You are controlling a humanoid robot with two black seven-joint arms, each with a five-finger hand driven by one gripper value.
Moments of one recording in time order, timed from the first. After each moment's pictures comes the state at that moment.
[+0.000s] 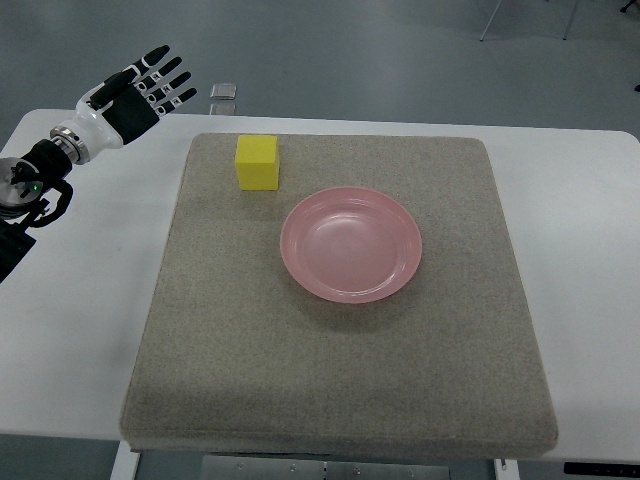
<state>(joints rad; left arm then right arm) -0.92 0.37 -0.70 -0.44 -0.34 -0.55 0.17 0.00 0.00 -0.10 0.16 -0.06 -0.08 0.00</state>
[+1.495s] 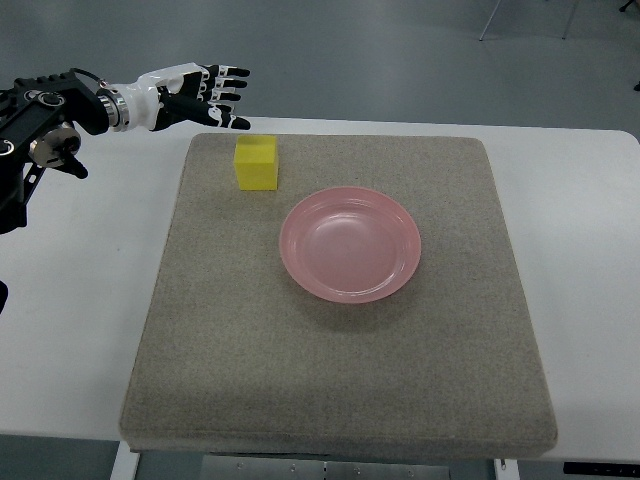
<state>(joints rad) -1.08 0.35 -0.67 -0.53 0.85 -0.55 -0.03 0.00 0.00 -0.10 0.16 -0.06 -0.08 0.00</state>
